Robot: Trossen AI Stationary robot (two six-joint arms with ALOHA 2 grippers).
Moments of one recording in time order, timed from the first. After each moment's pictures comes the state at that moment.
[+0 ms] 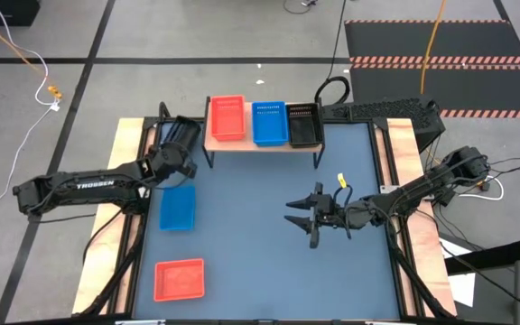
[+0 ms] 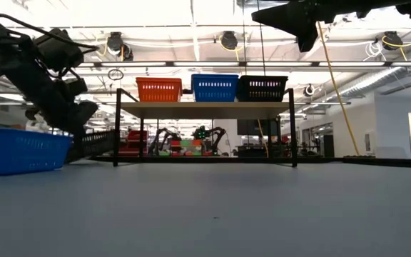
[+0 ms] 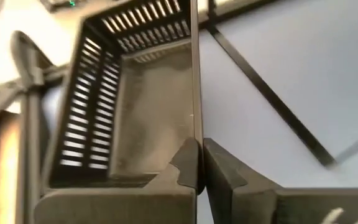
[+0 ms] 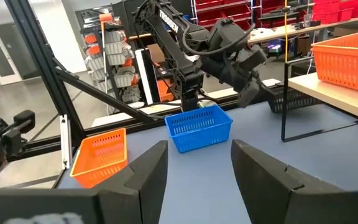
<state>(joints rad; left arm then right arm) 0.46 0.83 0.23 -0.17 -0.58 -0.38 0.39 1.28 0.55 0.66 0.52 0.27</state>
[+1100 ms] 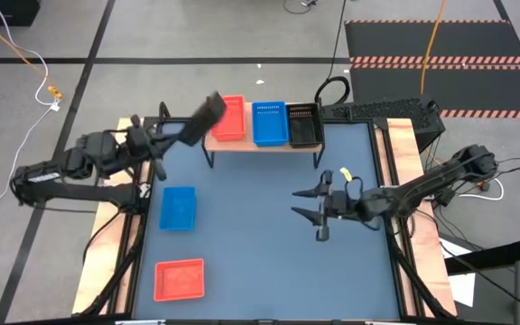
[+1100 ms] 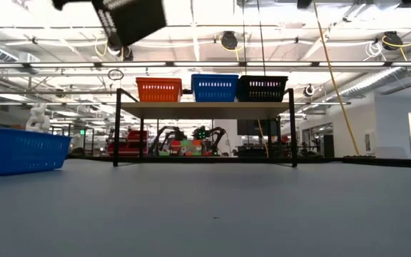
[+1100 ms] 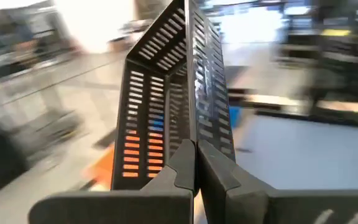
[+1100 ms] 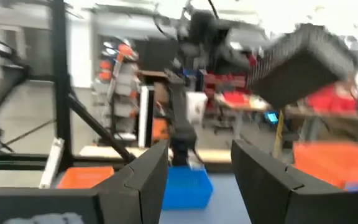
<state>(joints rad) 0.09 0.55 0.85 -0.45 -0.42 0.09 0.36 1.15 0.57 0.74 0.46 -0.09</state>
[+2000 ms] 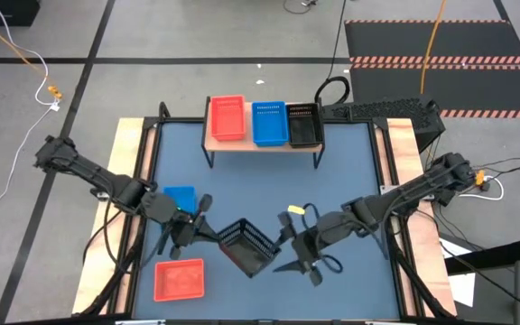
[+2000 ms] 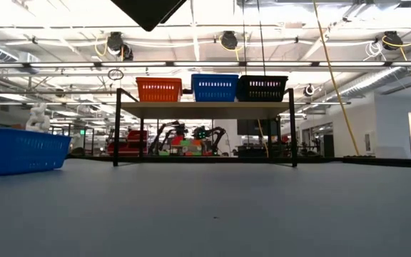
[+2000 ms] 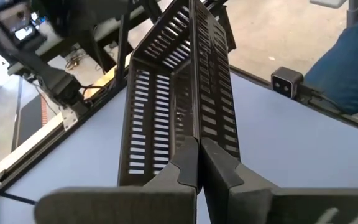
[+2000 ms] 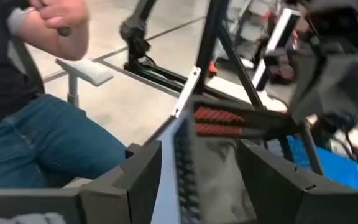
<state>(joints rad) -0.45 1.07 0.86 -0.21 -0.03 0.48 0.42 1.48 1.20 0.00 -0.03 -0.13</state>
